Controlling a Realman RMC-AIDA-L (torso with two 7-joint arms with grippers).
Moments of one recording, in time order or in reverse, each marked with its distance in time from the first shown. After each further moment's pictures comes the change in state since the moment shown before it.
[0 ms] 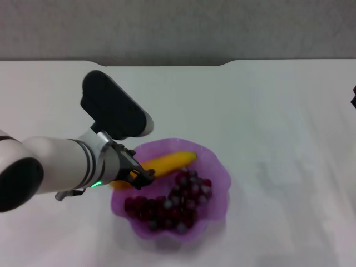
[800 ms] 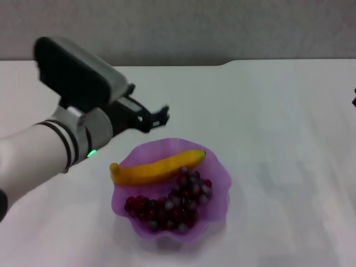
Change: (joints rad) left arm 0.164 0.003 -0.019 -0.073 -0.028 0.489 -0.007; right arm -0.003 -0.002 0.001 0.000 0.000 0.000 0.000
